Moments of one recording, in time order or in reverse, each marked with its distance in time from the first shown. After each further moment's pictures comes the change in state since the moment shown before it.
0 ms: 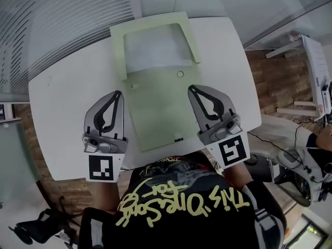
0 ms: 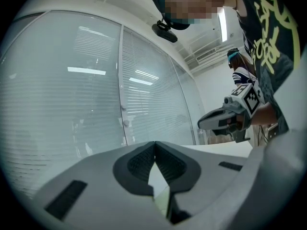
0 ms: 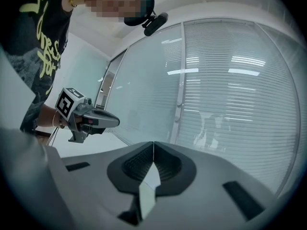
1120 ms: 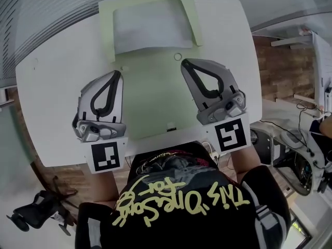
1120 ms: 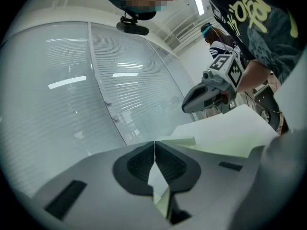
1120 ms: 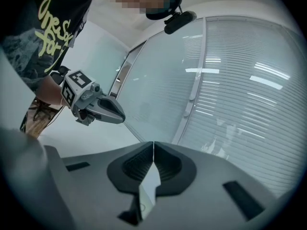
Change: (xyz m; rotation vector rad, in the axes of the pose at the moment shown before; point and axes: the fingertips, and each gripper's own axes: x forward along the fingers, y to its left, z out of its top) left arm 0.041 -0.019 -0.014 0.390 0.104 -0.036; right arm 0.027 -0.018 -0.041 -0.229 0.168 0.152
